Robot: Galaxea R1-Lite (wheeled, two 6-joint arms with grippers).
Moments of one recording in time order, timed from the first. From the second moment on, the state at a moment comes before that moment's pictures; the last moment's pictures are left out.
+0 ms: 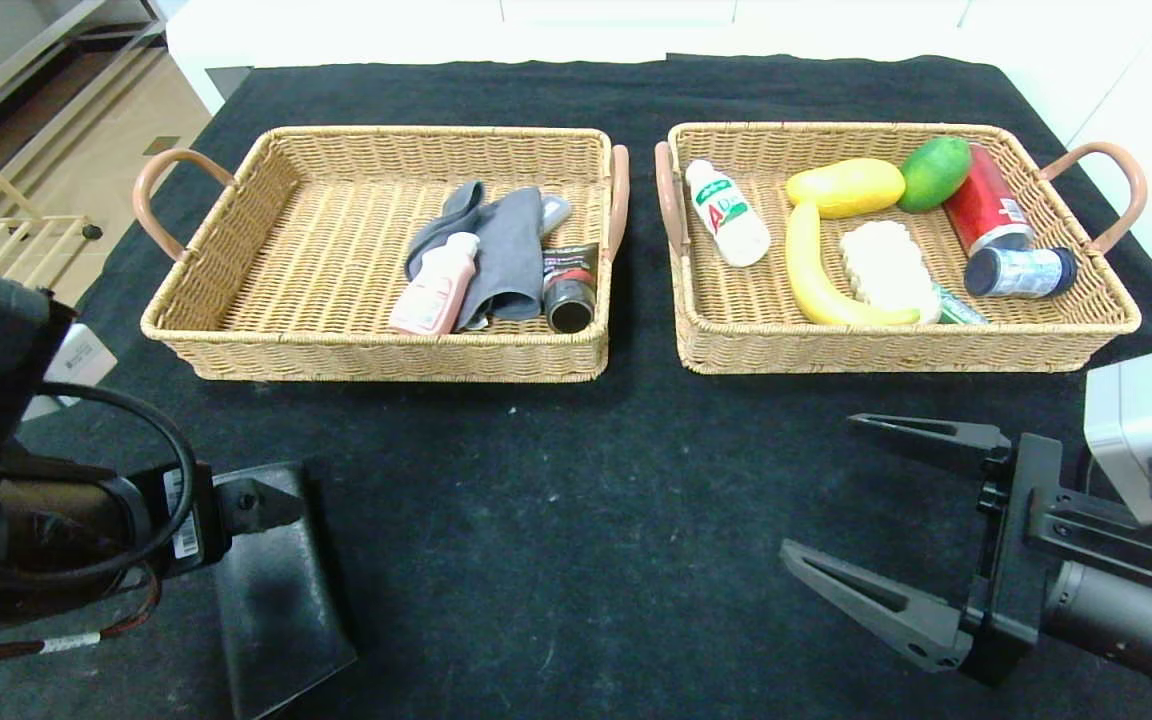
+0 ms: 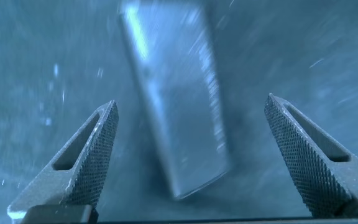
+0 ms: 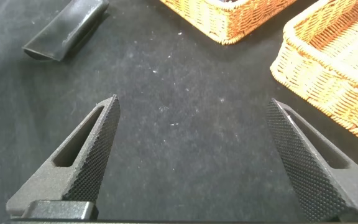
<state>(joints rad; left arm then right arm) -0.39 1.29 -1.03 0.56 0.35 -0.63 0.61 1.37 -0.47 -0.85 0.30 -0.22</state>
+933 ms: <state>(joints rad) -0.34 1.33 -0.89 0.41 0.25 -0.63 0.62 1.38 -0.47 -0.85 0.30 -0.24</state>
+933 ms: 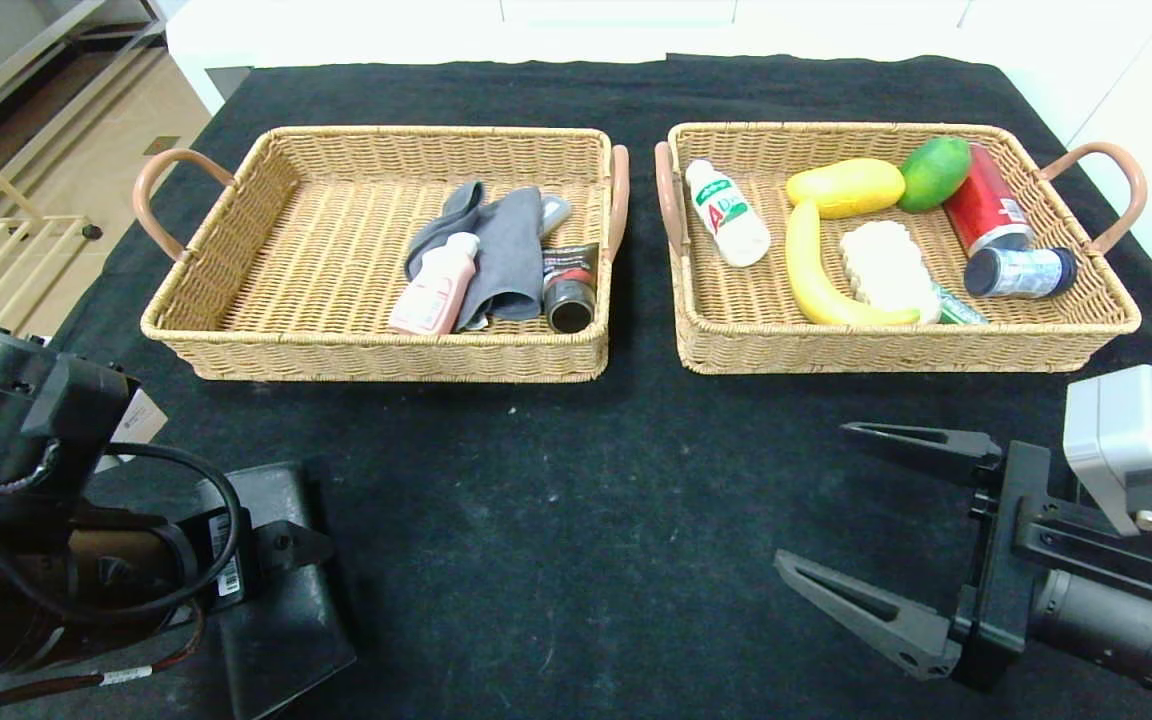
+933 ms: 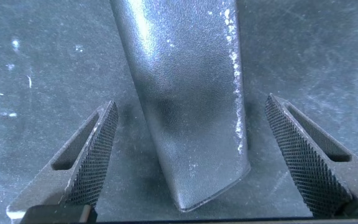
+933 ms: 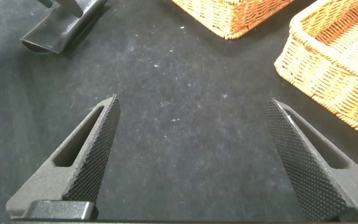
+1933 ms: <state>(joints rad) -0.35 1.41 -0.89 0.41 0.26 -0.63 0.63 1.38 -0.46 -0.85 0.30 -0.24</state>
